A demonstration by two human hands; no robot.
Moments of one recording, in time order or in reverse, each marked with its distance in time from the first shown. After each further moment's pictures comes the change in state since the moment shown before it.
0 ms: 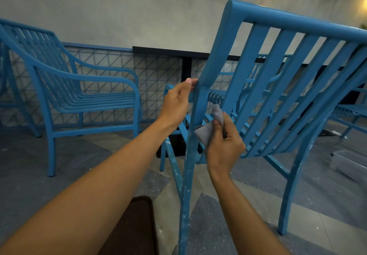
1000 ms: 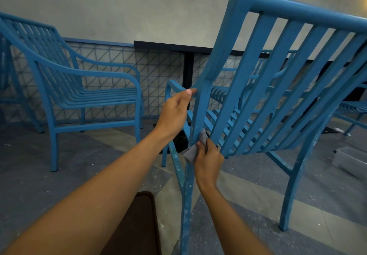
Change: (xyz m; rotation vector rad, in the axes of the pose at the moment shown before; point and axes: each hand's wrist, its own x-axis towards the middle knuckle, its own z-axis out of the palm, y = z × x) left_hand -0.027 -0.019 -0.006 0.043 -0.033 -0.051; right_hand -0.042 0.061 0.013 -0.258 -0.271 0.134
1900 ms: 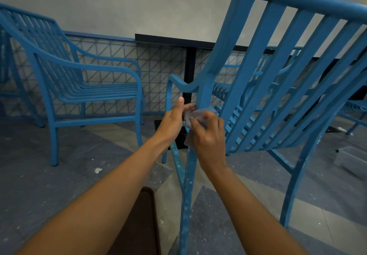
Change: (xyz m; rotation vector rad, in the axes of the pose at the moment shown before) left_hand -0.017 -0.028 0.001 -0.119 -0.073 -0.272; right_hand 0.030 -0.013 -0.011 -0.456 0.114 -0.869
